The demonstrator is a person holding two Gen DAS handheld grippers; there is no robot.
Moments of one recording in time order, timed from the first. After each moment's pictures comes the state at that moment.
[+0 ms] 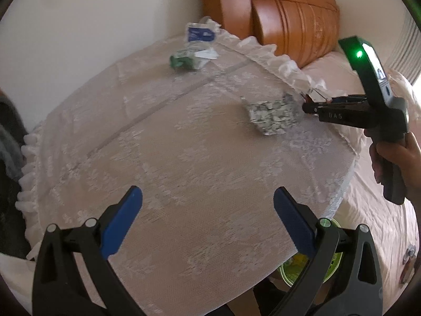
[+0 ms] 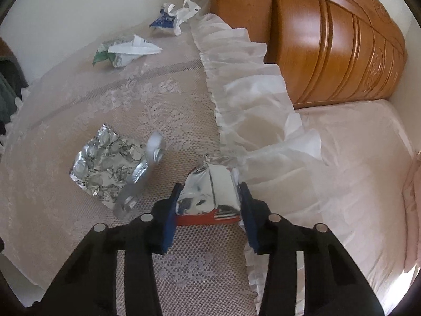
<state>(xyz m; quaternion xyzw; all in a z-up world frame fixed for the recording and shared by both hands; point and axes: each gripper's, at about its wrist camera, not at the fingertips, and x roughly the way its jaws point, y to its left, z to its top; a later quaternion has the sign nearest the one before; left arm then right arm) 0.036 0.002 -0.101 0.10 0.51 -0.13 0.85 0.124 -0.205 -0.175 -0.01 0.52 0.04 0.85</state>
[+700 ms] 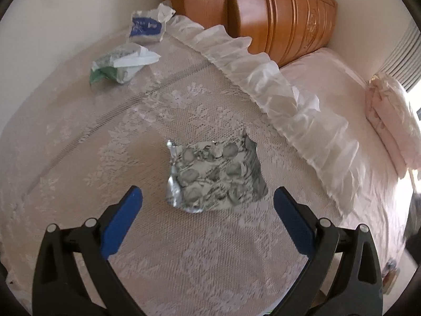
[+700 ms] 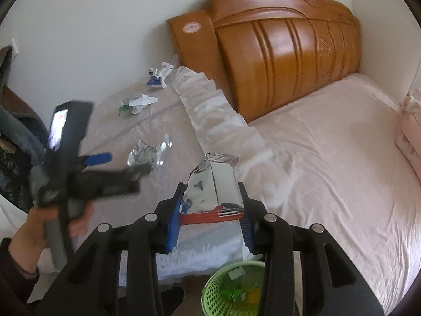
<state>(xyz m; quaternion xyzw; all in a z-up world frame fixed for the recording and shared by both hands) 0.127 -0.104 -0.145 0.06 0.55 -0.17 0.81 -0.022 -0.258 -0.083 0.11 0.44 -0.02 0.89</state>
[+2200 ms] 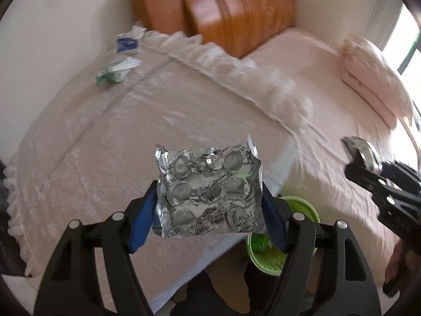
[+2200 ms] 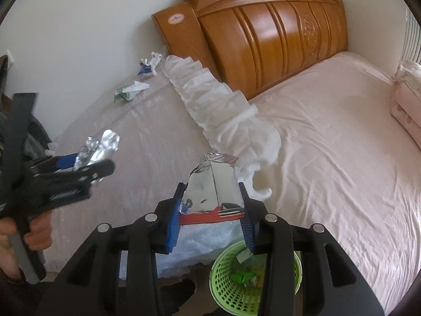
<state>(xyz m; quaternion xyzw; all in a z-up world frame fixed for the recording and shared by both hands) -0.008 -0.102 -0.092 0.15 0.52 -0.23 0.81 -0.079 -0.260 -0.109 0.15 0.45 -0.03 0.88</state>
